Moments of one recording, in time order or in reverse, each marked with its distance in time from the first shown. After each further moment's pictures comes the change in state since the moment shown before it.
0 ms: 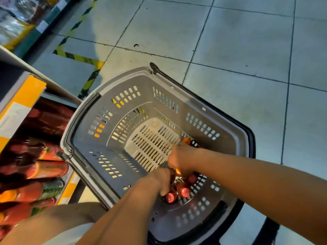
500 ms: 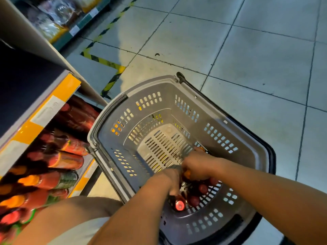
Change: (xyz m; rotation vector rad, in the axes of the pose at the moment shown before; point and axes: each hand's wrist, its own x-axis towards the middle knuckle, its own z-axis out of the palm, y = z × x) left_hand -0.002 -0.015 -0.015 -0.078 0.016 -0.031; right_hand 0.004 0.010 0.009 0.294 0.134 0.090
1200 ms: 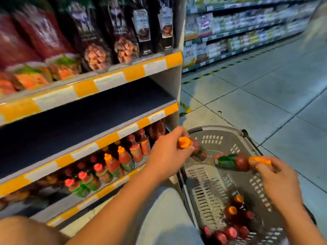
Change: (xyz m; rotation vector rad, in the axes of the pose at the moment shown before) left_hand -0.304 -0.084 -0.025 -0.748 1.410 0.037; right_hand -0.149 -0.113 -0.135 0.958 1.128 0.257
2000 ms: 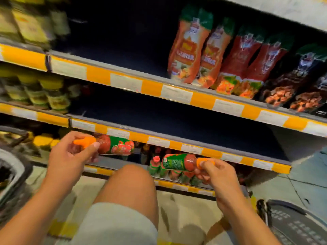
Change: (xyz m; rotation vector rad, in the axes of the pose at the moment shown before) left_hand -0.358 -0.241 -0.282 -0.356 1.188 -0.479; right_hand -0.196 -0.204 0.327 0.155 -0.971 -0.163
